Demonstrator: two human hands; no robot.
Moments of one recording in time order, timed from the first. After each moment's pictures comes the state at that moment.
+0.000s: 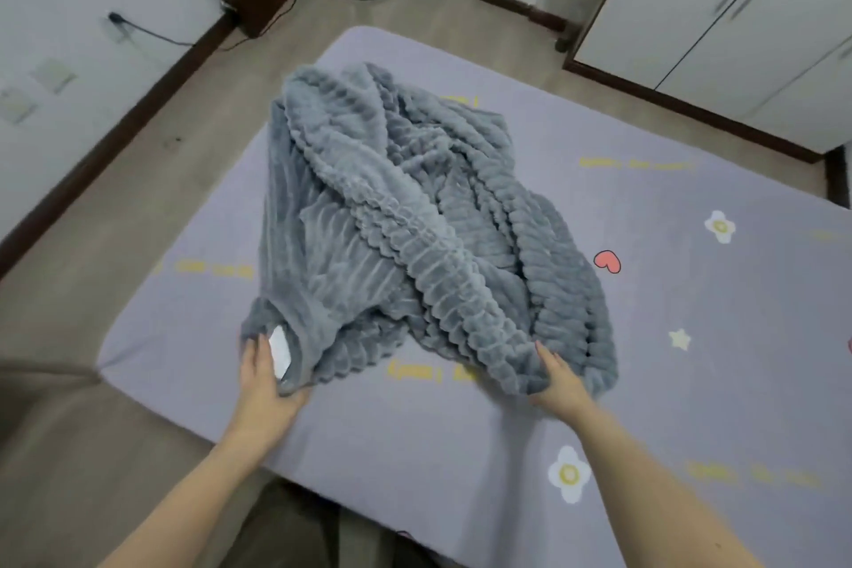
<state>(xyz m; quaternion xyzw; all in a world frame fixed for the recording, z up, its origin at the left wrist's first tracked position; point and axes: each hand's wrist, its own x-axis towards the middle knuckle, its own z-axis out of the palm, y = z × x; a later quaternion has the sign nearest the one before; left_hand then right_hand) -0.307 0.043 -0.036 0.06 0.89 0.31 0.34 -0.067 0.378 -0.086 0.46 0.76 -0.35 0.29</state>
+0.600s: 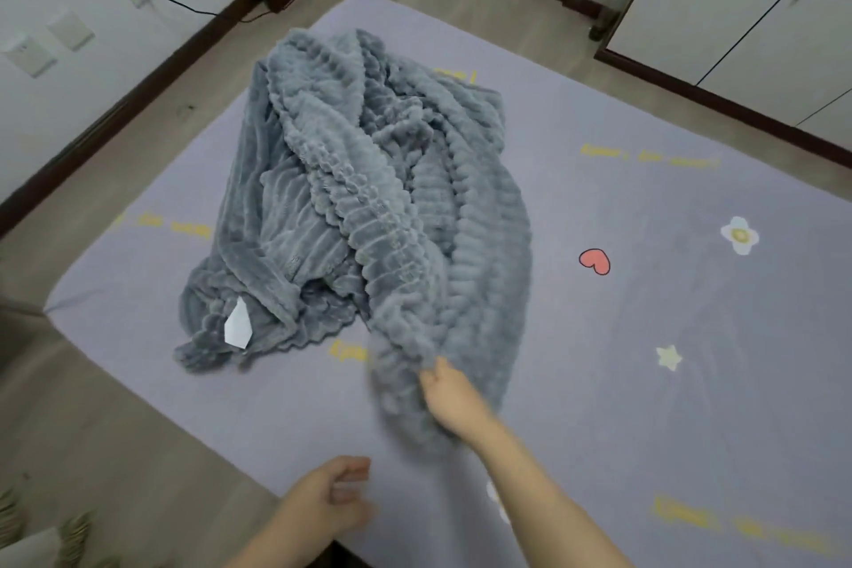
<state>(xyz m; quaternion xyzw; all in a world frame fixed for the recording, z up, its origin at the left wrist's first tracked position) -0.092 0.137 -0.056 -0.02 0.76 0.36 0.54 -0.080 0.352 -0.089 0.31 0.80 -0.42 0.29</state>
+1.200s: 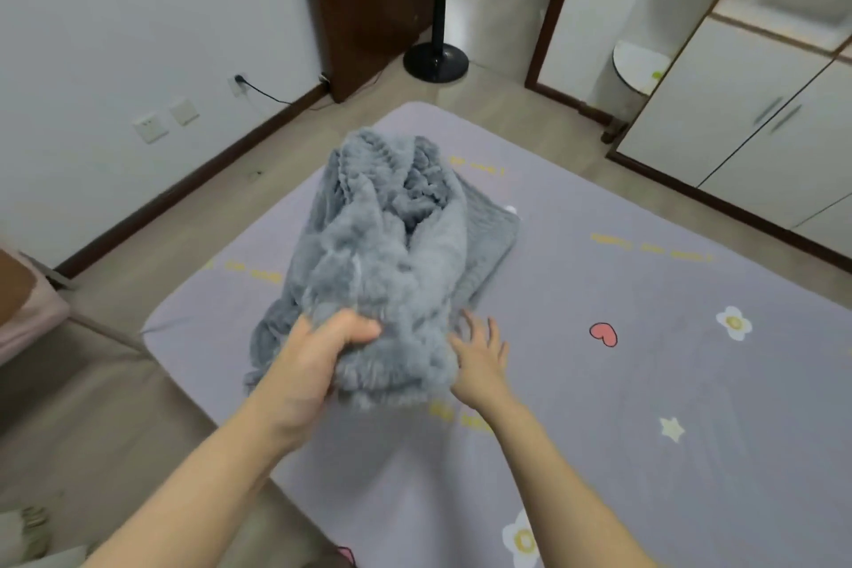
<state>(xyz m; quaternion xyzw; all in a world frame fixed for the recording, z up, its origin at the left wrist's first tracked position) -0.186 0.159 0.197 0.07 0.62 0.73 0.30 -0.133 0.348 0.021 0.22 0.91 -0.29 0.18</state>
